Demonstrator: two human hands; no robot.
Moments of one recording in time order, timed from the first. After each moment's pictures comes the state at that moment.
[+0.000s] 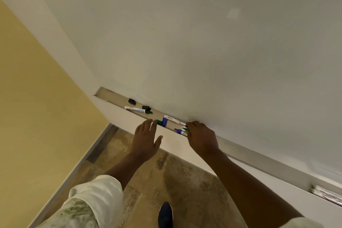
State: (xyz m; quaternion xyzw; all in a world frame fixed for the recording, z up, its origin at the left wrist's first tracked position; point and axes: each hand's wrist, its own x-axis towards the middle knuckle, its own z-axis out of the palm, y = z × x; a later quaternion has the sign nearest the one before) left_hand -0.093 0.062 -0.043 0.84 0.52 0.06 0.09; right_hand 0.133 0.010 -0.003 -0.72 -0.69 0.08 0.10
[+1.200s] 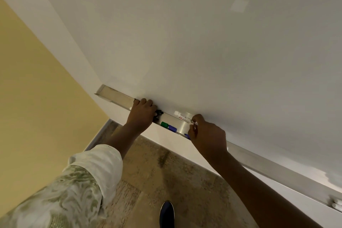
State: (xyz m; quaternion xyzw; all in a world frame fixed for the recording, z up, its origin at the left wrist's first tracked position) left_hand -0.119 0.196 -0.041 0.89 0.45 0.05 -0.06; right_hand 0.097 0.036 0.034 -0.74 -0.64 0.06 0.17
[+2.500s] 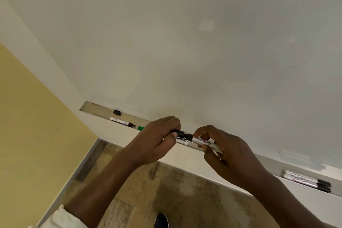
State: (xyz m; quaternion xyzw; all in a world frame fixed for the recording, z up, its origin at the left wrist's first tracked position) left_hand -0.025 0.001 0.165 0.89 0.22 0.23 0.33; right_hand 0.178 -0.130 0.190 -0.65 -0.71 0.14 0.25
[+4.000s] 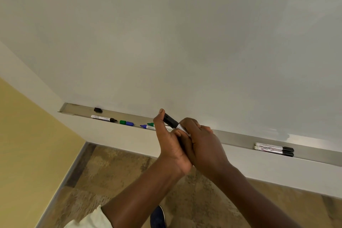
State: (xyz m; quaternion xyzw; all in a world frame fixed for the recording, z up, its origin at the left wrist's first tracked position) left_hand 0.083 -0.114 0.157 0.16 0.30 0.27 0.90; right_hand 0.164 -0.169 0.158 -0.71 -0.62 0.11 0.32
